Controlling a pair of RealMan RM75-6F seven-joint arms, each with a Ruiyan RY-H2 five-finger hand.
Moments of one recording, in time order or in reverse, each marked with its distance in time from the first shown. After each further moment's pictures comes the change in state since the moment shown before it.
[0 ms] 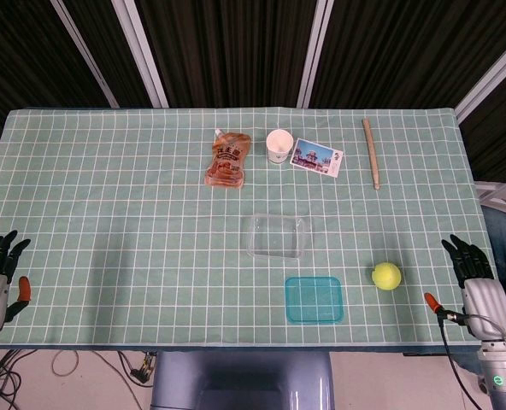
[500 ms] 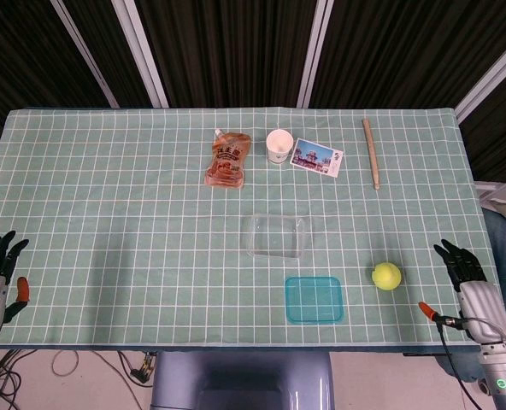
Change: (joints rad) left arm 0.004 0.001 0.001 0.000 0.003 0.007 0.004; right arm 0.012 0.048 -0.038 -0.020 -0.042 -0.034 0.086
